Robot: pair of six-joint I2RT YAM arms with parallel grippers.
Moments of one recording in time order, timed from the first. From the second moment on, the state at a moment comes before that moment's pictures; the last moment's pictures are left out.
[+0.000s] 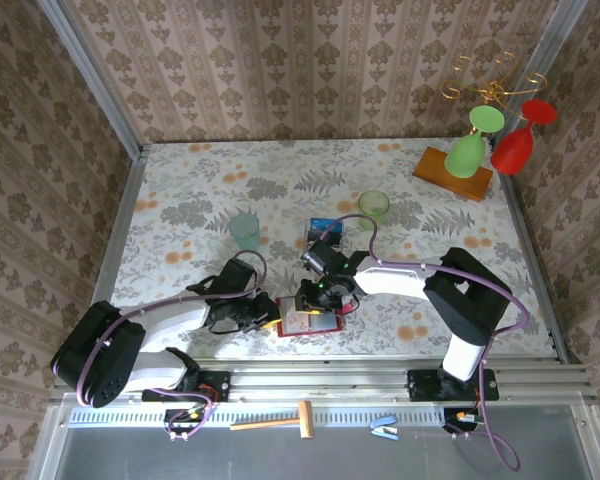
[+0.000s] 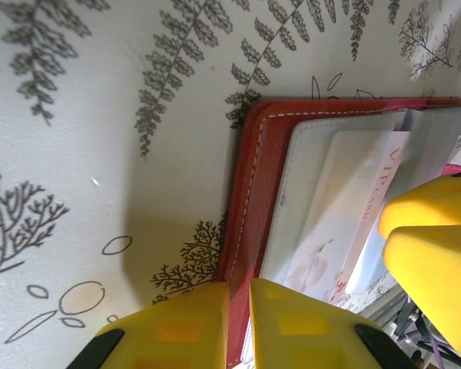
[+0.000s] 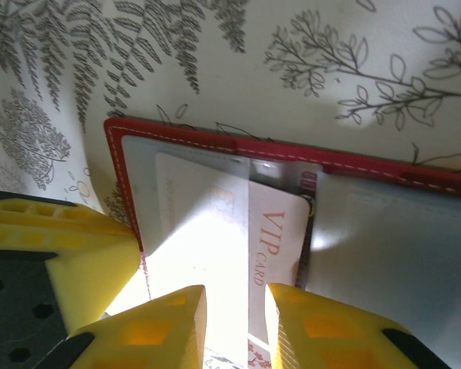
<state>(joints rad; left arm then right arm) -0.66 1.27 0.40 -0.20 0.52 -0.95 0.85 1.75 0.99 -0.37 -0.36 0.88</state>
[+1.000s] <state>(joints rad) -0.67 1.31 0.47 -0.21 0.54 -0.94 0.85 1.76 0.96 -0.30 -0.42 0.90</state>
